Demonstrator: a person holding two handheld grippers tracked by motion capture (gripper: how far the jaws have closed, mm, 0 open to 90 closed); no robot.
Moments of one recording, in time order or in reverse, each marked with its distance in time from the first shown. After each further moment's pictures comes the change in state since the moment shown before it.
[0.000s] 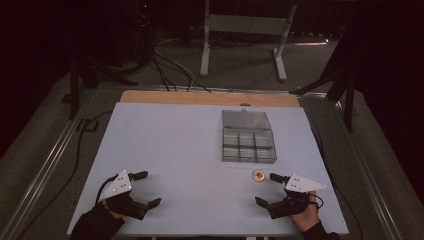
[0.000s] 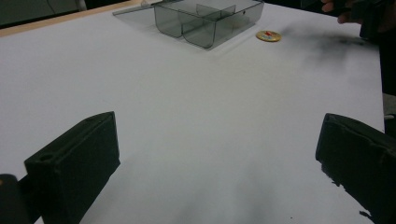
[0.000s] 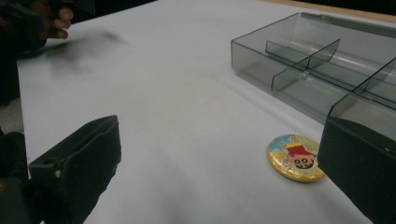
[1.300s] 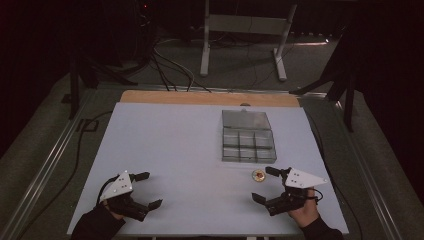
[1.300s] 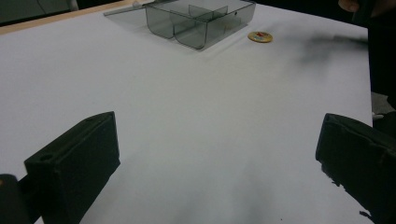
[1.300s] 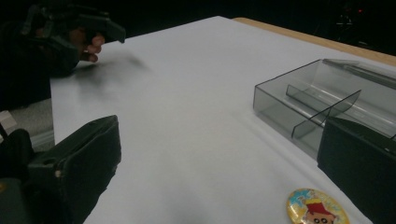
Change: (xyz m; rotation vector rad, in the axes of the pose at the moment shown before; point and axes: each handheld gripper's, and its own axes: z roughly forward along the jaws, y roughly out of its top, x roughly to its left) left arm -0.002 0.001 0.001 -0.002 -0.025 0.002; right arm 0.009 0.032 -0.001 -0.073 0.062 -0.050
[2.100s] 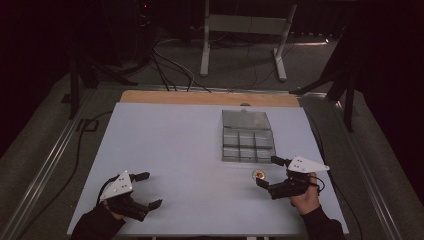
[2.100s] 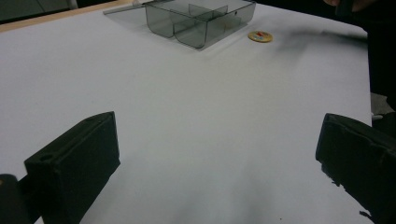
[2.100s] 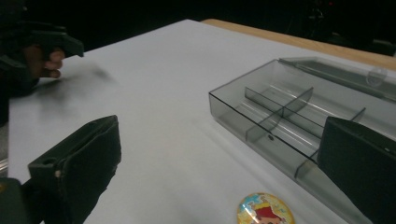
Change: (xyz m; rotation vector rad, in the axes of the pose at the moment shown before) left arm 0.000 0.000 0.000 0.001 -0.003 -0.006; right arm -0.034 0.007 0.005 0.013 -0.081 0.062
